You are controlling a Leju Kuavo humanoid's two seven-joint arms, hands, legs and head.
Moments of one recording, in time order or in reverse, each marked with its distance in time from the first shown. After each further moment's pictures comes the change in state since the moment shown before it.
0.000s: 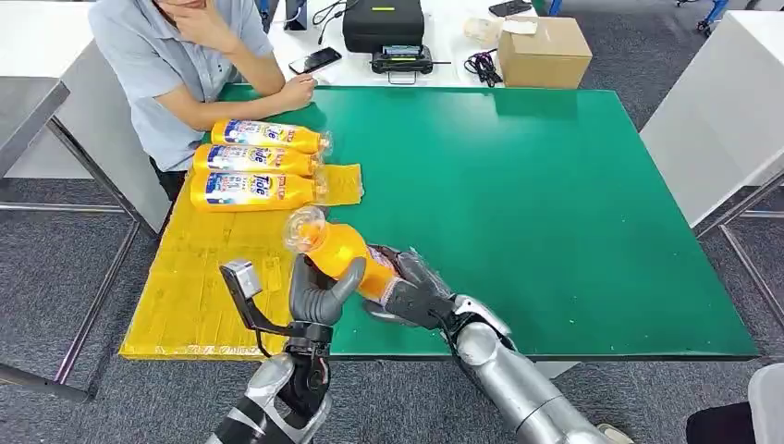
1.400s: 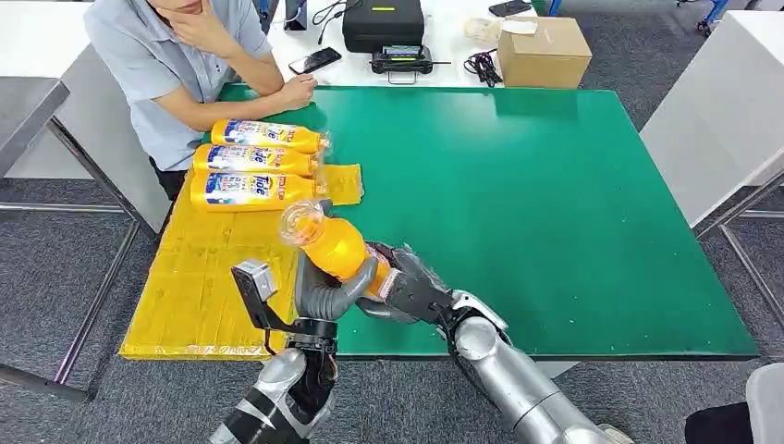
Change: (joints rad) left arm -0.050 -0.005 -0.036 0.076 -0.107 0.077 -0.089; right arm -0.013 0.006 0.002 -0.019 -0.060 0.024 0.006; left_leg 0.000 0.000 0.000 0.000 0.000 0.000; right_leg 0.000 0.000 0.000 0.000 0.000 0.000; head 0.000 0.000
